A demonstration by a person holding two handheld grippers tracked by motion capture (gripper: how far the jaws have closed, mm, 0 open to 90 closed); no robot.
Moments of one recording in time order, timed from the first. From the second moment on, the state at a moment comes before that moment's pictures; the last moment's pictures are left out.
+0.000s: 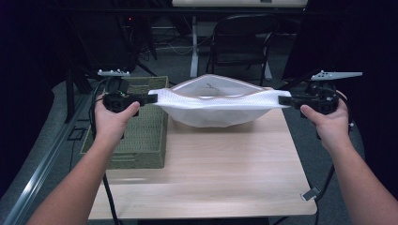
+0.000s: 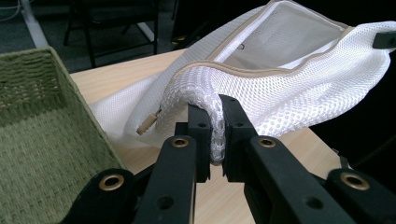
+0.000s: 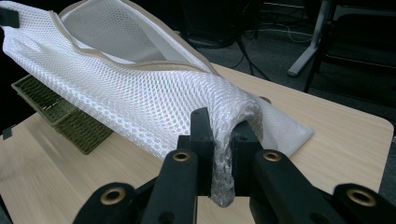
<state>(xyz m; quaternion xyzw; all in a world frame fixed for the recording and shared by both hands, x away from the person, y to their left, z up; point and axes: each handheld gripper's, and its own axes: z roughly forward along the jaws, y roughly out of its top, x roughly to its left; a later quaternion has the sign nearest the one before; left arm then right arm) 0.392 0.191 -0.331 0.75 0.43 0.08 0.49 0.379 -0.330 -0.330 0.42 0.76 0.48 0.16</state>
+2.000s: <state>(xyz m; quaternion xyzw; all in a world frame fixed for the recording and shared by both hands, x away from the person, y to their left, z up) 0.249 0.188 -0.518 0.78 0.42 0.05 0.46 0.247 -0.320 -0.510 0.43 0.78 0.45 0.12</state>
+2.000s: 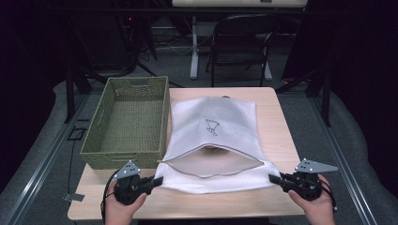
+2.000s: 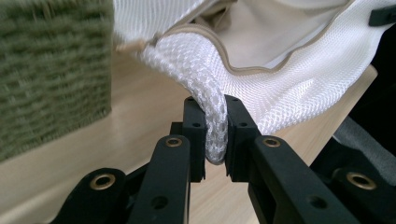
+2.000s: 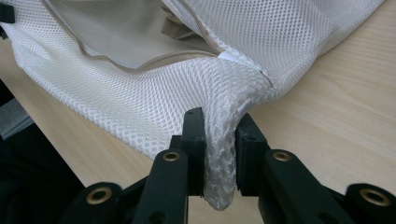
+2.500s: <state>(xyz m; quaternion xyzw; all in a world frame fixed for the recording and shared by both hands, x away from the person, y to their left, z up) 0.241 0.184 -0.526 0.80 0.41 0.09 0.43 0.237 -0.314 -0.518 0.42 0.78 0.43 0.16</state>
